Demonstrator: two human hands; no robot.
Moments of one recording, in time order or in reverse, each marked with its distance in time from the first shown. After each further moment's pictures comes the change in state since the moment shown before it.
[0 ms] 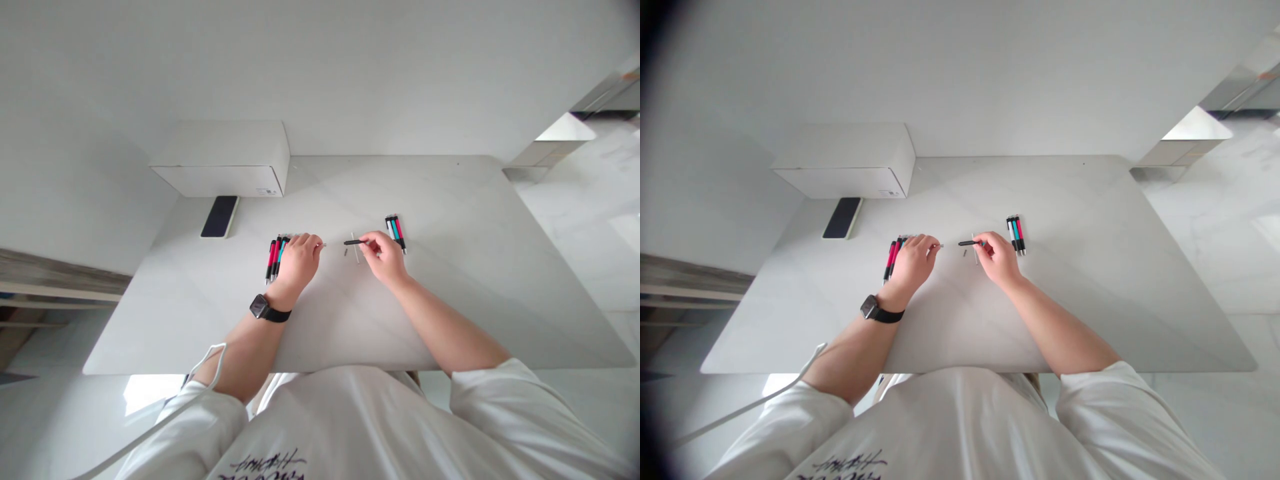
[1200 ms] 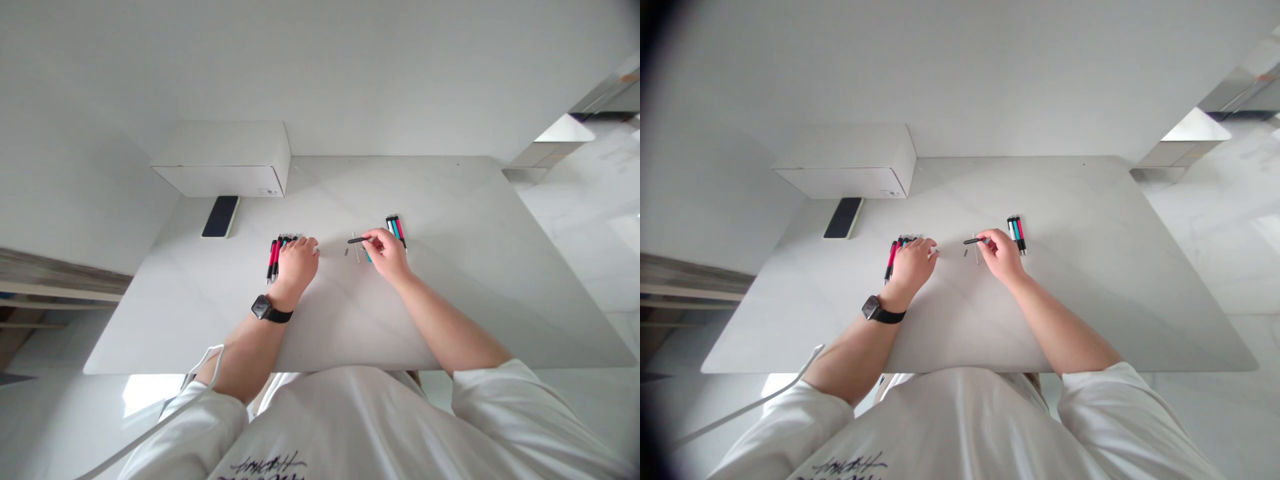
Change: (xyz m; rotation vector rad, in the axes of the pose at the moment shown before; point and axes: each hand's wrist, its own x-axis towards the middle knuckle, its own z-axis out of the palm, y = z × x) left_hand -0.004 0.008 -0.004 0.250 -0.193 -0.192; right_hand 0.006 0.014 -0.003 -0.026 0.022 -0.052
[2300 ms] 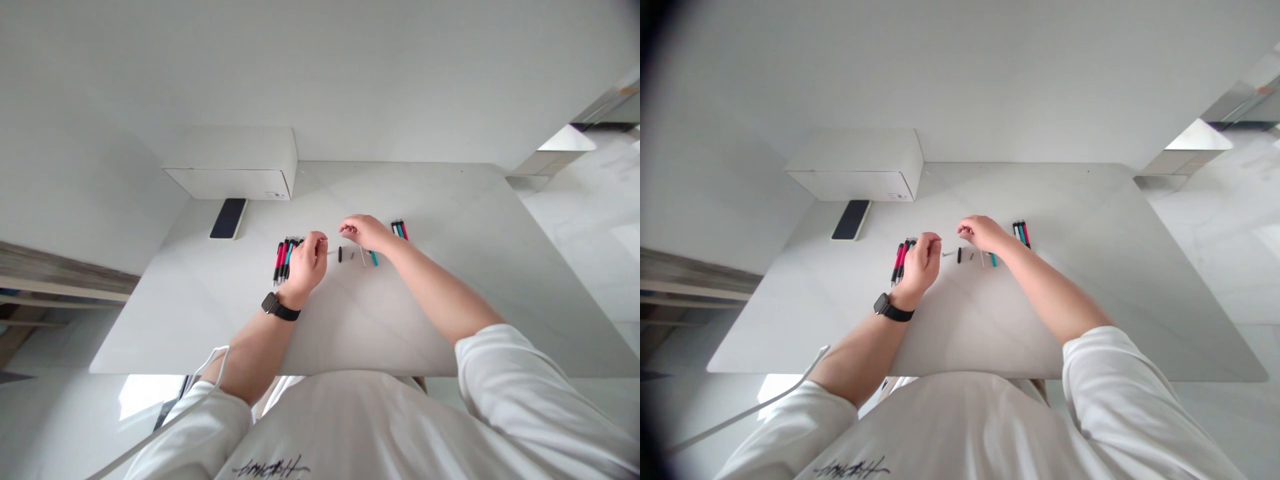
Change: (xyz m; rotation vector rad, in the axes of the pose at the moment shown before) left_hand 0.000 0.003 -0.003 -0.530 0.328 0.073; right_hand 0.098 -0.007 0.033 -0.222 -0.571 -0.086
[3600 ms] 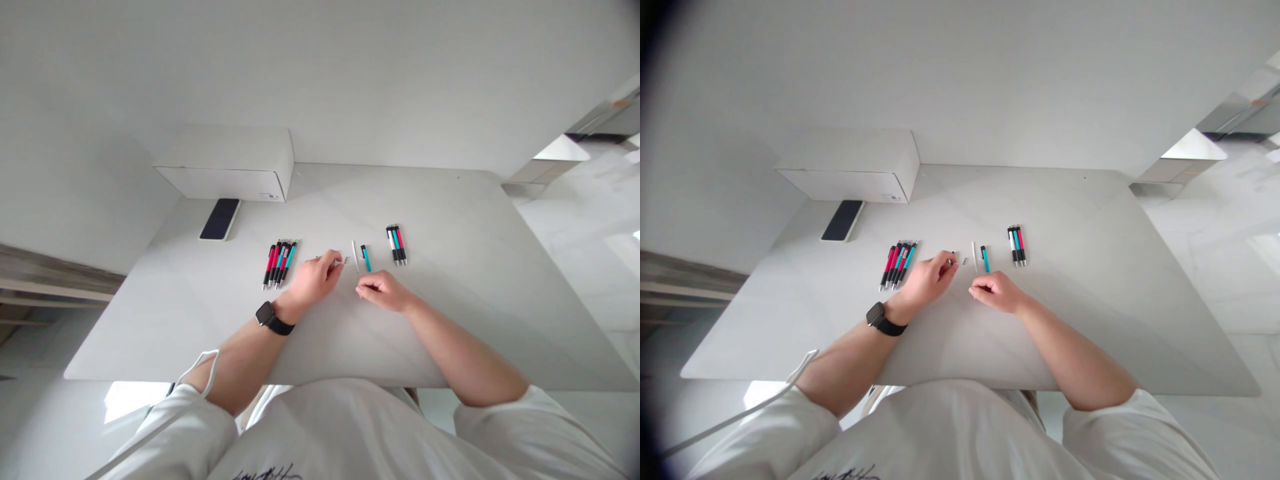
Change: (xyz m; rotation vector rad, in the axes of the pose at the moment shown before) left_hand -0.013 0.017 0.019 0.047 -0.375 0.041; right_hand -0.141 -0.004 0.030 0.487 -0.163 0.052
